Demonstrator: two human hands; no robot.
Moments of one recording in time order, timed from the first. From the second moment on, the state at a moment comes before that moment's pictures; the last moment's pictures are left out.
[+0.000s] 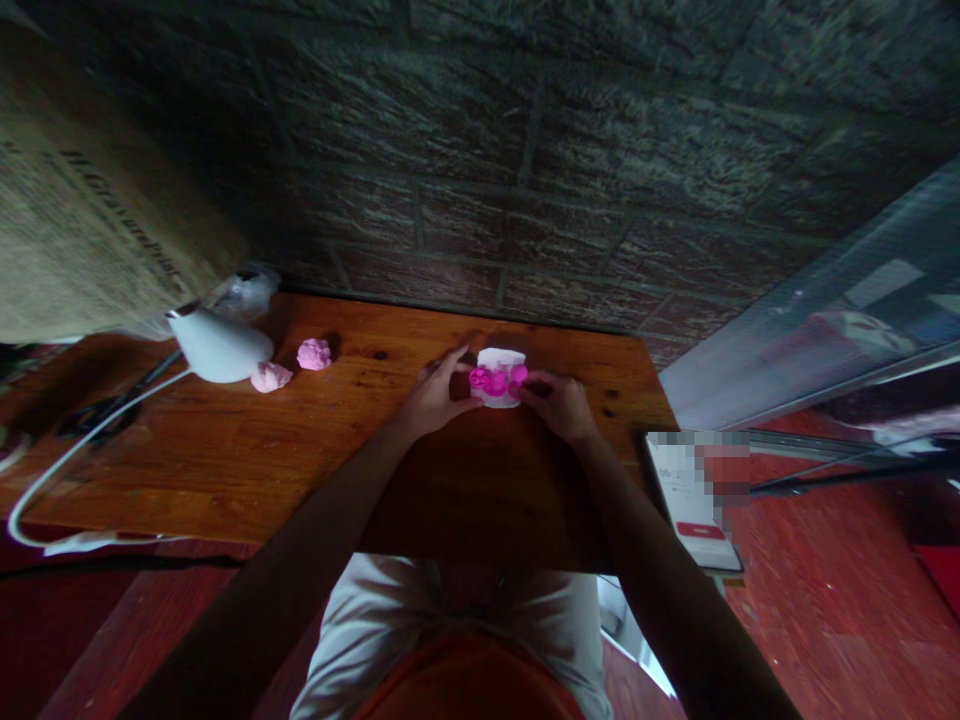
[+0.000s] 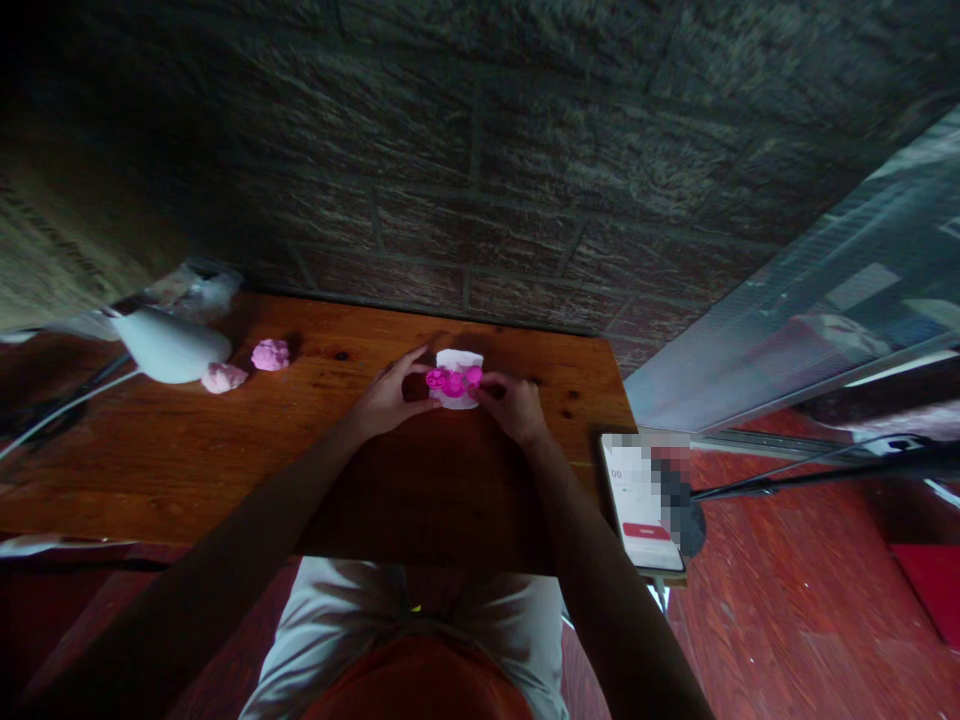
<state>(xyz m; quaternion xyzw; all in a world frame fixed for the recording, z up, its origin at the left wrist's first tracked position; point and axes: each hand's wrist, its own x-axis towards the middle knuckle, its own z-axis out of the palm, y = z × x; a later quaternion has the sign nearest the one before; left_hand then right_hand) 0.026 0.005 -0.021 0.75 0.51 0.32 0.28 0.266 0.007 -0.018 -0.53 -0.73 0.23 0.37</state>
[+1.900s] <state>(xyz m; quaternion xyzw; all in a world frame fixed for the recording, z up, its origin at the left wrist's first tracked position) 0.034 0.008 -0.022 0.75 0.53 0.32 0.23 0.275 0.013 -0.027 -0.46 -0.72 0.36 0.39</state>
